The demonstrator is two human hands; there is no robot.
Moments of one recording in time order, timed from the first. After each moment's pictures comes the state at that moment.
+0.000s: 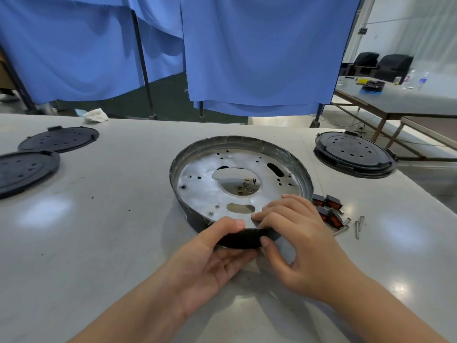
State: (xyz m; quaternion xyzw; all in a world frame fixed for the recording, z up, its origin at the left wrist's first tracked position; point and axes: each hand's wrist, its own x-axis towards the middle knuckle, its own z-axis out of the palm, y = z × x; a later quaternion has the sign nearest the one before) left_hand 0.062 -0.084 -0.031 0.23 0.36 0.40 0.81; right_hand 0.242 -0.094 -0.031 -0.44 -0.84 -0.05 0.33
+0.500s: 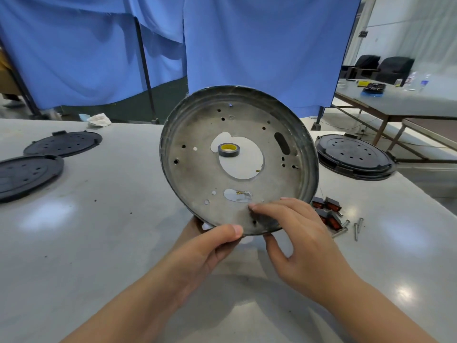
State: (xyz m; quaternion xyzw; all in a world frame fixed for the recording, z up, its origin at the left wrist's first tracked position) left_hand 0.057 -0.078 -0.035 0.38 0.30 0.48 0.73; right_hand 0.242 -0.095 -0.034 -0.45 -0.81 -0.07 0.37
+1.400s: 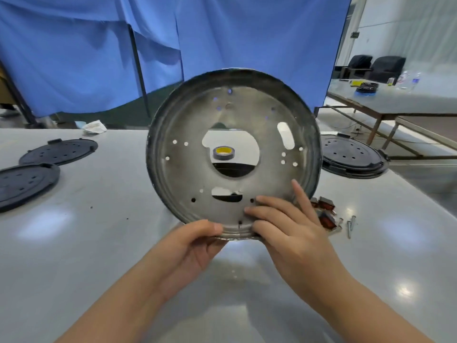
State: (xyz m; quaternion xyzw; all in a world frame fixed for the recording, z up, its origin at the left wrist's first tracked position) left_hand 0.043 -0.064 -0.030 0.37 0.21 0.42 0.80; right_hand 0.239 -0.093 -0.034 -0.40 -0.79 -0.27 0.37
